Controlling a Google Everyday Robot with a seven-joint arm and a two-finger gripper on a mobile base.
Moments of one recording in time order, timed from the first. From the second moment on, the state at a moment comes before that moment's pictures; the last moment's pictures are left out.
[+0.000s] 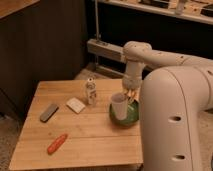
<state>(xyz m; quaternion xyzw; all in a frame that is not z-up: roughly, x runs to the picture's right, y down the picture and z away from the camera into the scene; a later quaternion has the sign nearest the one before) 0.119 0.063 0.750 -0.36 -0.39 -0.55 0.65</state>
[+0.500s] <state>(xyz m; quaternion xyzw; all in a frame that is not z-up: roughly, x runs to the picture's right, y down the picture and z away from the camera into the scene) 0.127 0.052 0.752 -0.31 -0.37 -0.57 0.67</state>
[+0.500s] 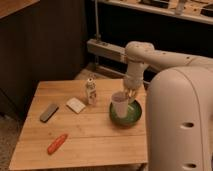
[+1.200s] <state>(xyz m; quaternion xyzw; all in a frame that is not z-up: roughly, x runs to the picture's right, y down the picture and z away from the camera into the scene) 0.160 0.046 0.767 -0.26 -0.38 -0.58 0.68</state>
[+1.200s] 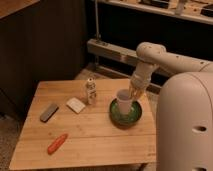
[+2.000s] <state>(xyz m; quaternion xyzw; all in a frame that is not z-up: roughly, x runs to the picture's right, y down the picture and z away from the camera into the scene) 0.160 0.063 0.789 -0.27 -0.37 -0.58 0.68</state>
